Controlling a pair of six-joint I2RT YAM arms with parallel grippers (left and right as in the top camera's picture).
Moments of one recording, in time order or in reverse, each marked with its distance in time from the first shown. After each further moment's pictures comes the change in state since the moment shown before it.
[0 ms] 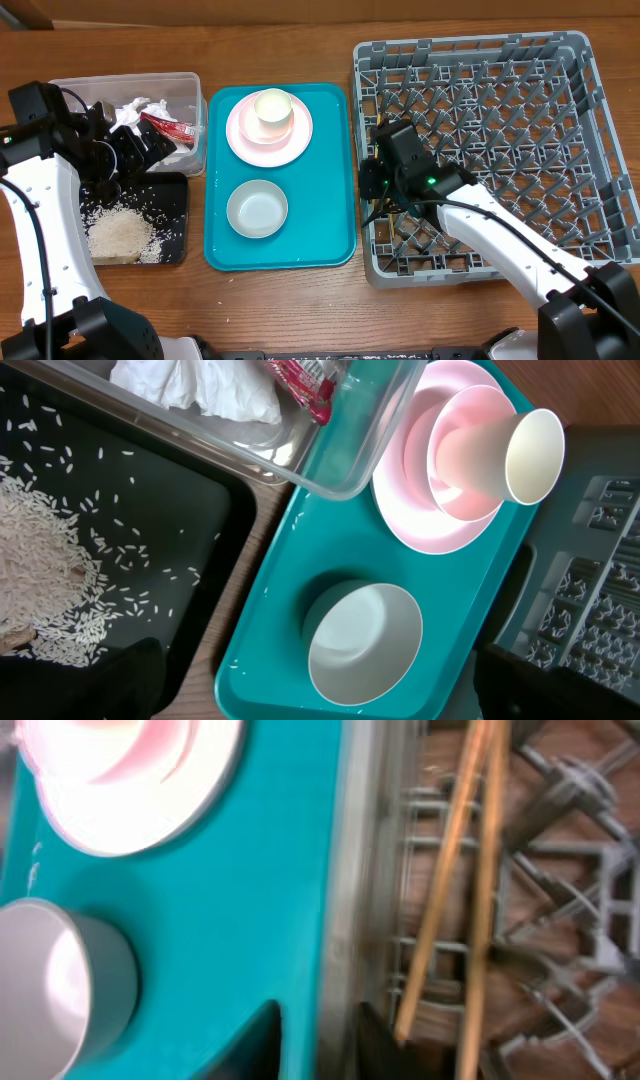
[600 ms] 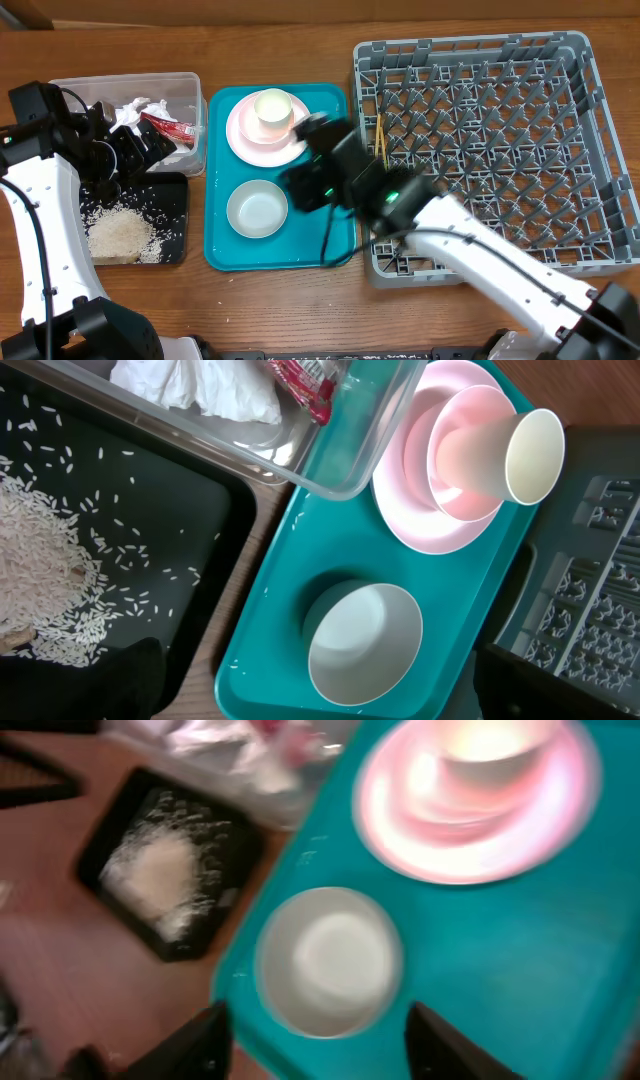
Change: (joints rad) left arm 0.000 0.000 0.000 0.000 0.000 0.000; right arm 0.306 0.002 0.264 -0.039 -0.061 -0.036
